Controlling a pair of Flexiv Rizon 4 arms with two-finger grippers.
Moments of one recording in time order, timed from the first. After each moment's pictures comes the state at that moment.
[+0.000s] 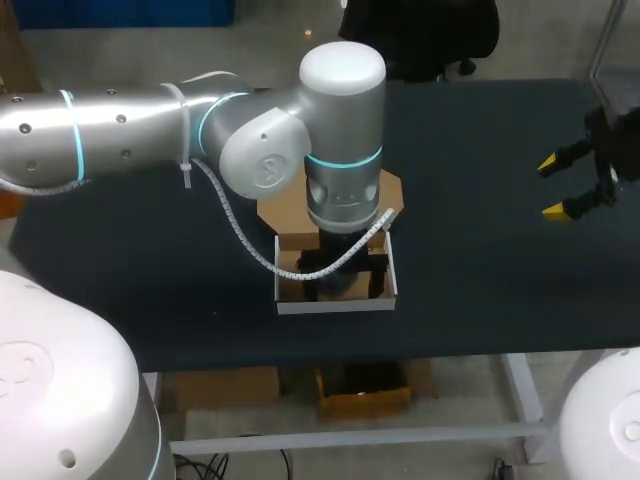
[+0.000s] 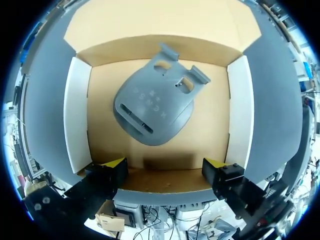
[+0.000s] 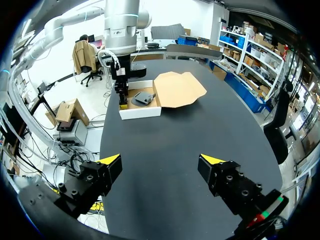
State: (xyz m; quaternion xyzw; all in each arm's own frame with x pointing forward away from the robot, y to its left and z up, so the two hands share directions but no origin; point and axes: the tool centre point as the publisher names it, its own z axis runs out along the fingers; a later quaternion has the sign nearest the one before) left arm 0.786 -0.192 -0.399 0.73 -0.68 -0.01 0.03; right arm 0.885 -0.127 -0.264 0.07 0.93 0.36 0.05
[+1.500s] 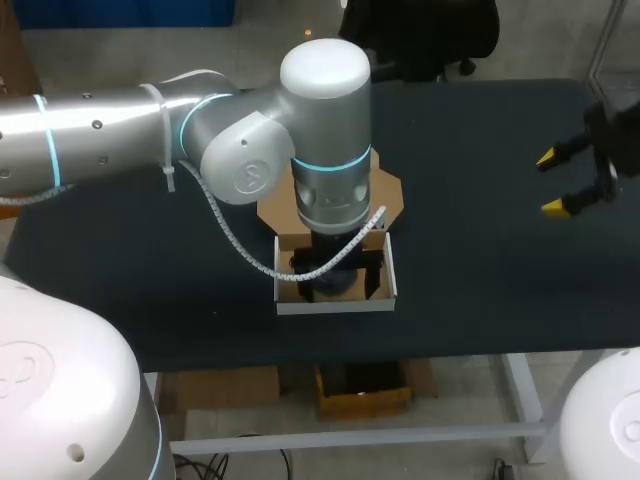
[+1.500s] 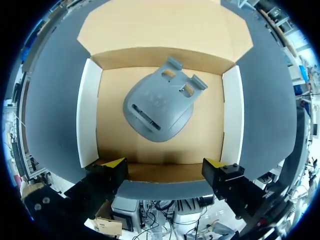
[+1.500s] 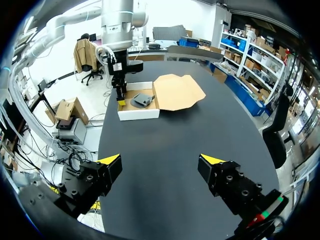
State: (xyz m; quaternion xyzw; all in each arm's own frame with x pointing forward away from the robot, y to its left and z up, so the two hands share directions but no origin) left arm 0.785 -0.186 -0.383 0.73 -0.68 0.02 0.01; right arm 0.891 -0.123 -0.257 0.05 0.93 0.36 0.06
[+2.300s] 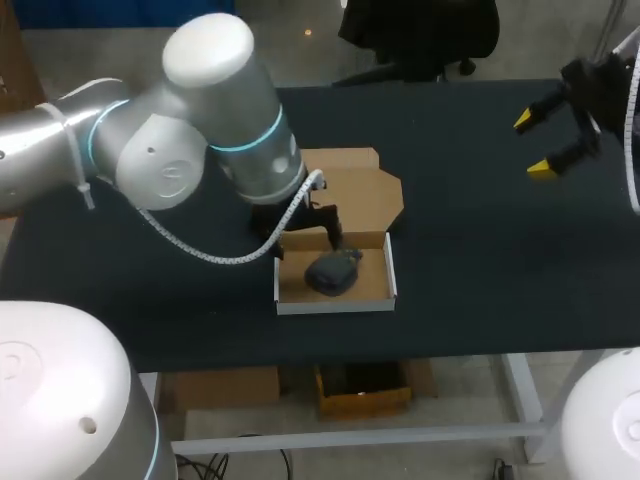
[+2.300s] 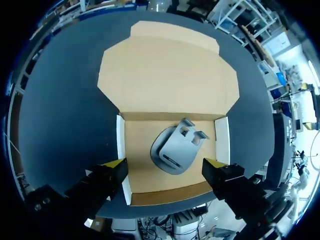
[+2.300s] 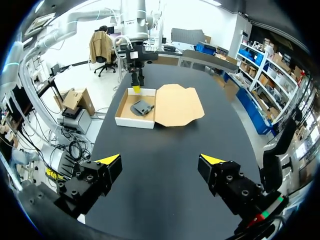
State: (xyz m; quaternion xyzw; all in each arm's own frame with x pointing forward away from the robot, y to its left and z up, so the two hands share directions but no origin) left arm 0.844 -0.128 -0.338 0.70 -0.69 0.15 0.03; right arm 0.940 -0.094 -0.219 -0.04 0.93 0.35 0.05
